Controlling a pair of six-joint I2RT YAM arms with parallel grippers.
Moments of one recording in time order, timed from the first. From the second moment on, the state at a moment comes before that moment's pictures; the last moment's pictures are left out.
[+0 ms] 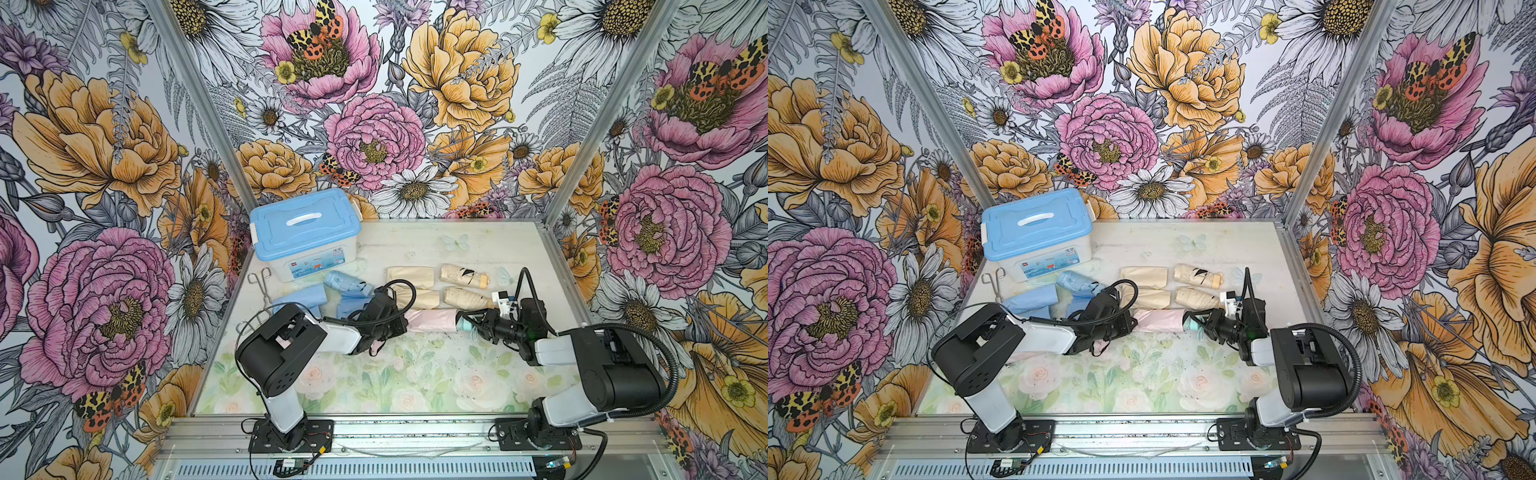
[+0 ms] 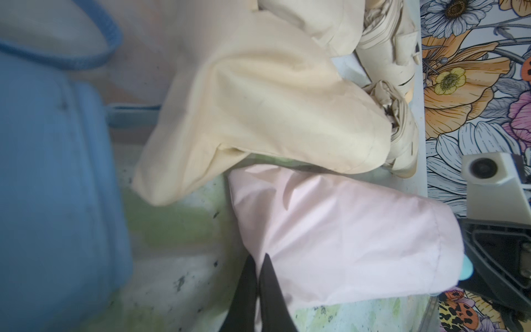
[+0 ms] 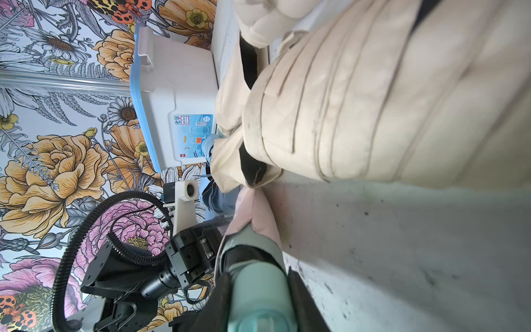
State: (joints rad) left arm -0.72 1.73 0.68 0.28 0.12 -0.93; right arm -0.01 1.50 0.28 0.62 -0.93 0.96
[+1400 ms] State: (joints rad) left arm -0.67 1.65 0.61 0.27 0.18 -0.91; right arm -0.09 1.41 0.29 0.40 -0.95 0.85
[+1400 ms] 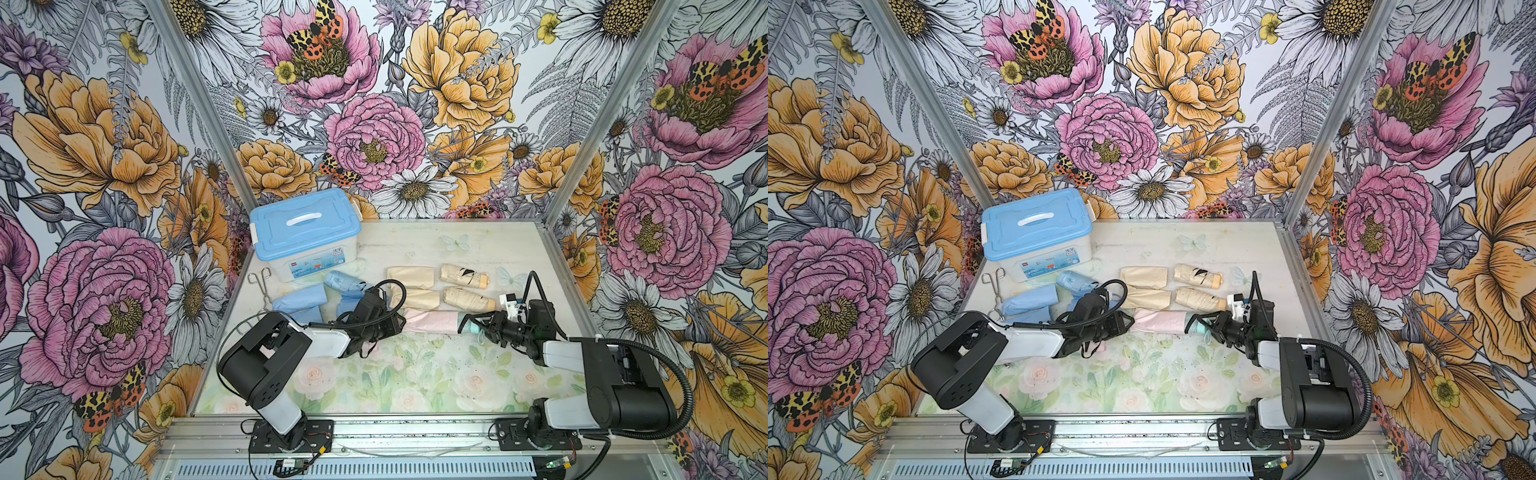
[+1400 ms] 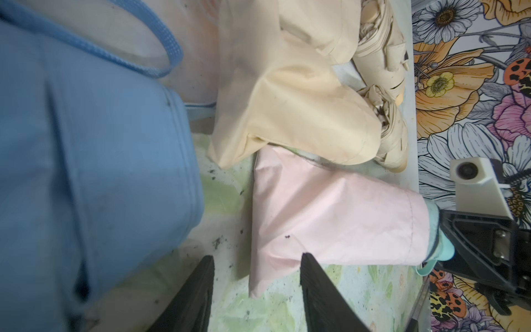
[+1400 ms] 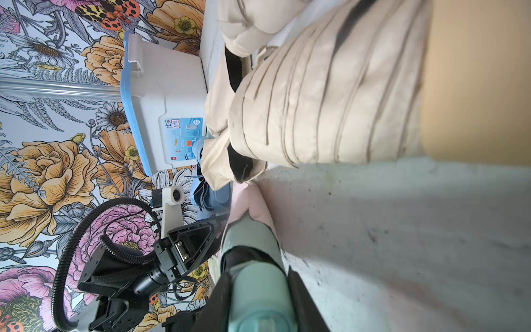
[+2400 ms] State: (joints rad) left arm -0.67 1.64 0.61 0.32 0.22 -0.94; right arm -0.08 1.40 0.30 0.37 -0.98 0.83
